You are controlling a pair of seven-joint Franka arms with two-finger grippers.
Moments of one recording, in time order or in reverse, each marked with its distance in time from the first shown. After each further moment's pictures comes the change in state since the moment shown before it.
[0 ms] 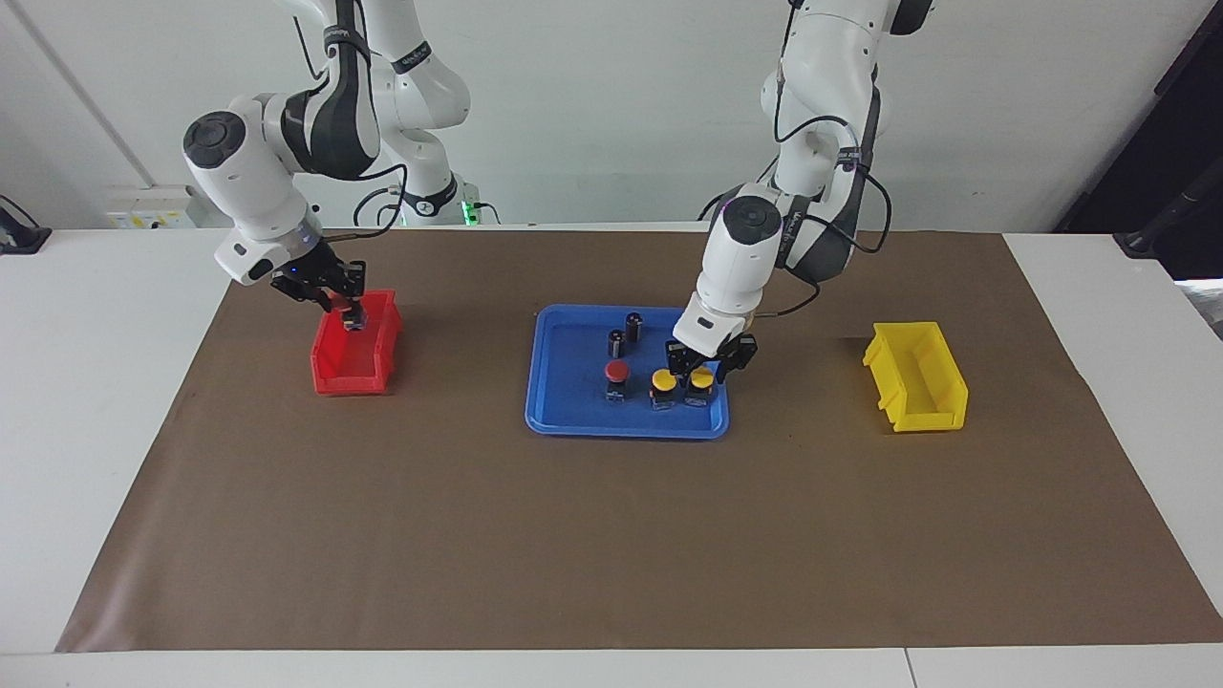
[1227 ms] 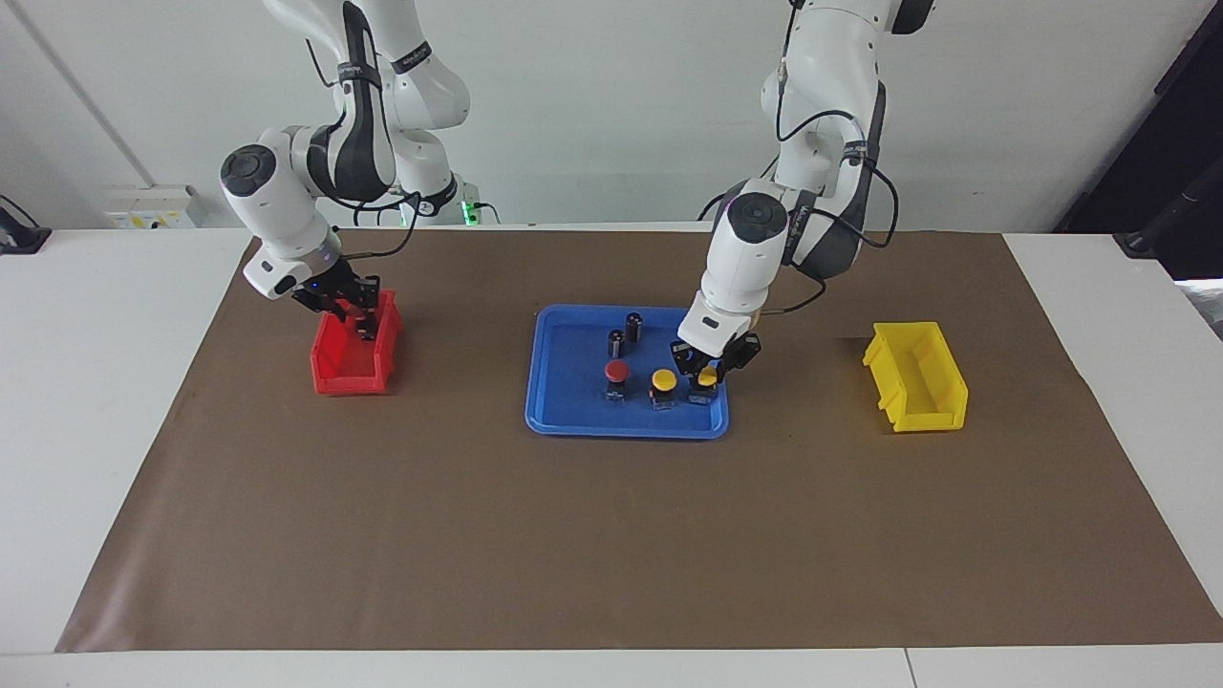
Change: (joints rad) left arm 0.004 -0.010 0.010 0.094 0.000 -0.158 -0.005; right arm -0.009 -0.003 0.000 -0.166 0.000 0.162 -0.003
